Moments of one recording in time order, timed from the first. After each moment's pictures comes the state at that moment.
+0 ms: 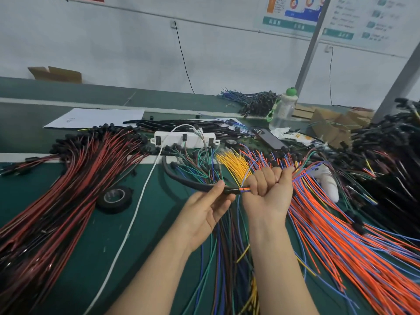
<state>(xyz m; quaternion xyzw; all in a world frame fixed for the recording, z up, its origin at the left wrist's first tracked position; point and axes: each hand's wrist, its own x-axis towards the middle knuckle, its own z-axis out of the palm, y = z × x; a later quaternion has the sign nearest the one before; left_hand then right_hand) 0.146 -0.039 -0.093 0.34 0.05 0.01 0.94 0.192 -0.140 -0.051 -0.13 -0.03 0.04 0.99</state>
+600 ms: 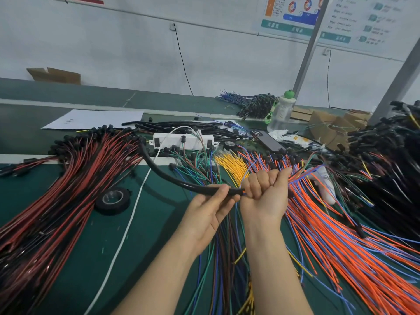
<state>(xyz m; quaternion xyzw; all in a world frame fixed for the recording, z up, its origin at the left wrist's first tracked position) 0.146 -0.051 -0.094 0.34 0.04 0.06 0.94 0.192 -0.135 -0.054 -0.20 -0.03 -0.03 0.98</state>
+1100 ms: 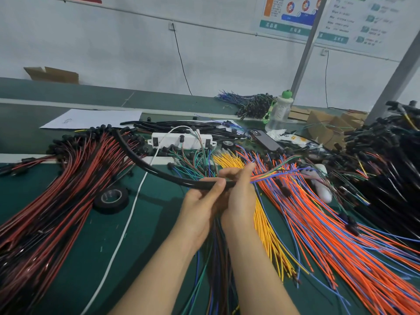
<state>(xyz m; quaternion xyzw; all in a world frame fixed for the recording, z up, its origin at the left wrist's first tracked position) 0.145 -0.055 -0.085 0.40 0.01 0.12 0.91 0.185 -0.103 -0.074 -0.55 0.01 -0.05 0.84</state>
